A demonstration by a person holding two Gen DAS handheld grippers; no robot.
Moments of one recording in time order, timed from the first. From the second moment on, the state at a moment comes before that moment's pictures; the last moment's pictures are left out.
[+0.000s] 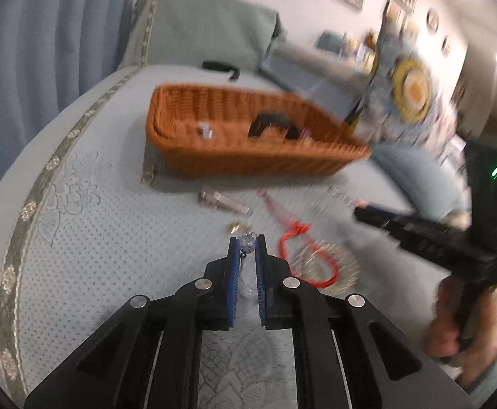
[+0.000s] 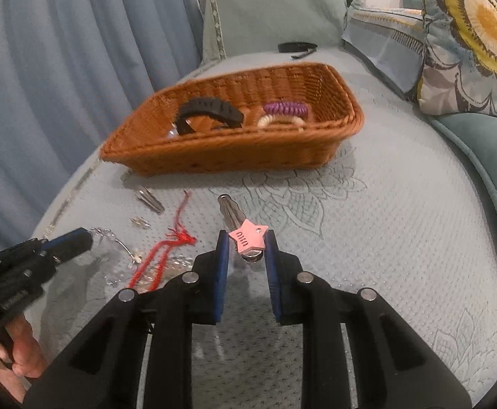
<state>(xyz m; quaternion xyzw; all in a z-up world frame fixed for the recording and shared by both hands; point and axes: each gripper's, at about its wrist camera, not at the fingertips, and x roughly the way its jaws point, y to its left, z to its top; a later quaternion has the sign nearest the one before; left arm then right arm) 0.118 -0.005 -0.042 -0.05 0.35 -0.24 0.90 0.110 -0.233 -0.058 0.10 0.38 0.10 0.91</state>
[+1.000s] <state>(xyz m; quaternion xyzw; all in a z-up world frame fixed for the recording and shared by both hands) 0.218 -0.046 0.050 0.01 0.26 -0.20 0.94 0.194 -0.243 0.024 0.06 0.31 0.04 0.95</state>
